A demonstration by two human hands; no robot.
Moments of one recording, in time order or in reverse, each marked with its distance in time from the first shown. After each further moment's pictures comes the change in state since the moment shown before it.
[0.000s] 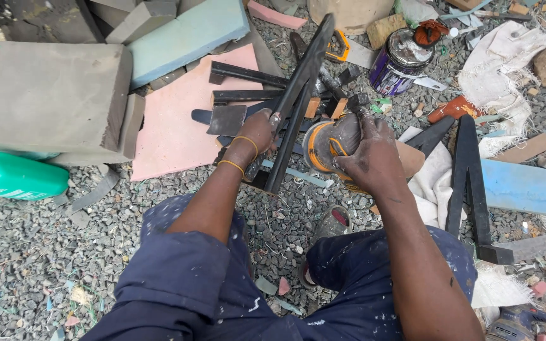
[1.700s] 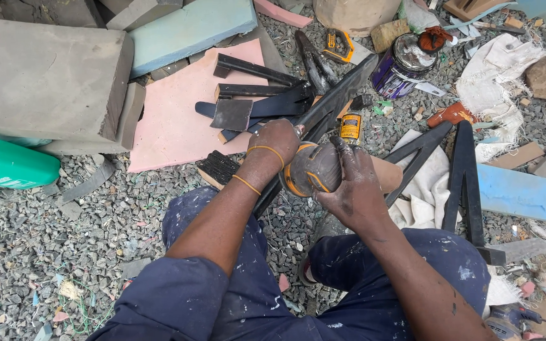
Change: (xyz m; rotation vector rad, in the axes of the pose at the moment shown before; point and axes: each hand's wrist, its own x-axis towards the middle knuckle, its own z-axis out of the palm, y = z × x) left_hand -0.082 0.068 -0.024 0.243 -0.055 -0.045; right_hand -0.065 -0.057 0.033 0.026 0.097 -0.223
